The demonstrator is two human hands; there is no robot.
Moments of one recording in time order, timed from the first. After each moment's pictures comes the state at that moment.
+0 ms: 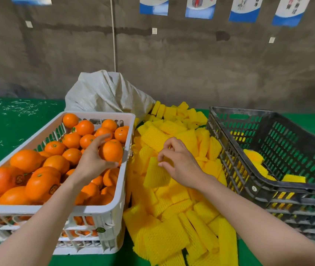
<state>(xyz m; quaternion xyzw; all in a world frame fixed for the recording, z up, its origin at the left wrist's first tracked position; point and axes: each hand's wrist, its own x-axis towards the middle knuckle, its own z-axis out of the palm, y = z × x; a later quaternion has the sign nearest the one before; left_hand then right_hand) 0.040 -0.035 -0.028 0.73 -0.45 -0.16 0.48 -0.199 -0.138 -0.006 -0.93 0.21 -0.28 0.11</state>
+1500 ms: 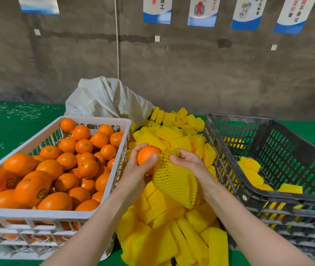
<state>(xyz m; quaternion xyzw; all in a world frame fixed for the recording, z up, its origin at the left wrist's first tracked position) -0.096 -0.066 -0.015 0.41 -0.33 -0.47 0.71 -0.237 -0.138 0.017 -0.59 0.22 -0.32 0.71</state>
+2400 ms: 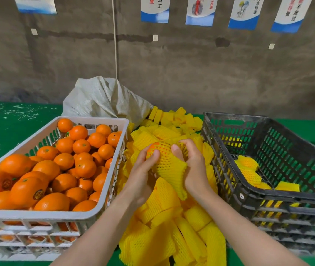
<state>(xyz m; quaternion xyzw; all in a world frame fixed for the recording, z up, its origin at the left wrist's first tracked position) -0.116 -0.077 -0.016 0.35 -0.31 -0.52 0.71 -0.234 -0.130 0.009 -0.74 0.27 -0.51 0.34</state>
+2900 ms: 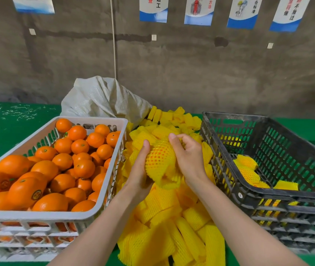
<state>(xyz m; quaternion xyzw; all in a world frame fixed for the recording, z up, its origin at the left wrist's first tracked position) -0.117 -0.086 -0.010 0.35 -0.32 -0.55 0.69 -0.221 -0.135 0.031 -0.68 0.31 -0.51 0.43</state>
